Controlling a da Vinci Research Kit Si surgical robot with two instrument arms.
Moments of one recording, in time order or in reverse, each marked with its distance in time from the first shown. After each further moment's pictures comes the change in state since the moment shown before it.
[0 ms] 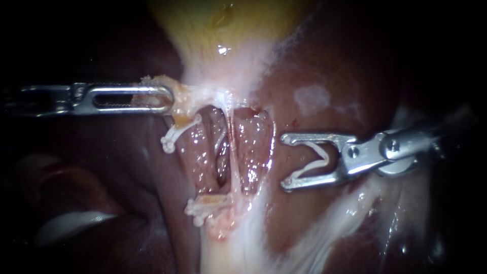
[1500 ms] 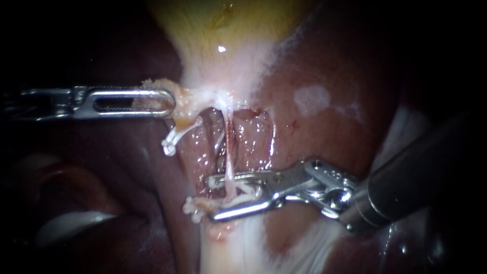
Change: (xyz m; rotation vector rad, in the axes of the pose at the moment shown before) right arm -0.002 -0.001 0.012 0.286 0.307 0.549; left arm 0.000 -0.001 0.000 0.006 0.004 0.000
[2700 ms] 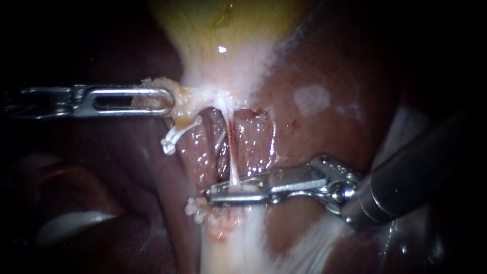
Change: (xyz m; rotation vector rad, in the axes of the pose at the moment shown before) right arm 0.000 0.001 -0.002 -0.072 0.000 0.139; left arm 0.000 0.001 0.000 0.003 0.001 0.001
